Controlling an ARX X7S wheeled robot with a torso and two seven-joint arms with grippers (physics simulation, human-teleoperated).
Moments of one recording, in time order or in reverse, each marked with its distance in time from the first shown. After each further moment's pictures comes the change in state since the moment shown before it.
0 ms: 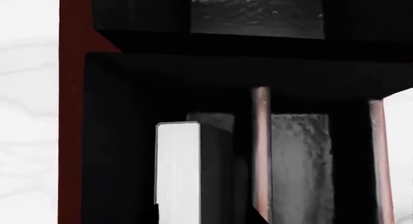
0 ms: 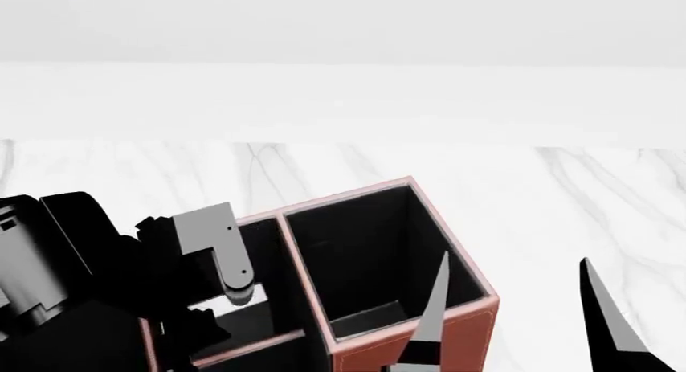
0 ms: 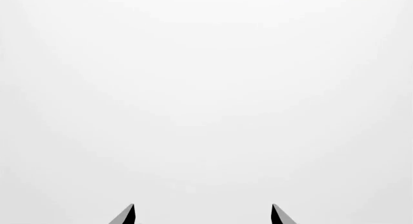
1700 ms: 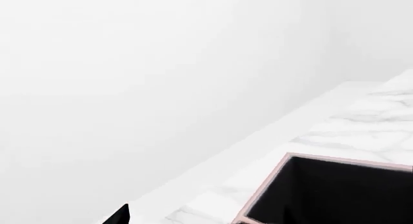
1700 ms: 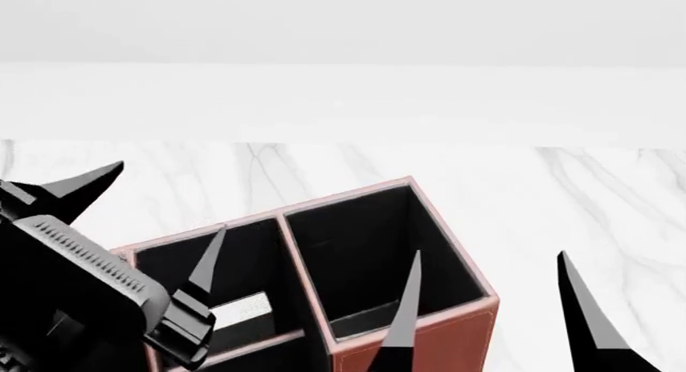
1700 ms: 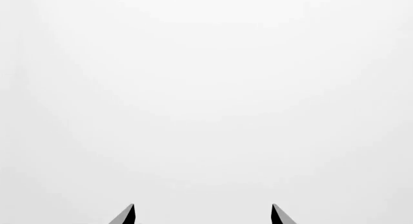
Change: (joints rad) left arm 0.383 -0.590 -0.491 1.294 -0.107 0.261 -1.344; right arm 0.037 0.002 -0.051 -0.074 -0.014 0.062 0.024
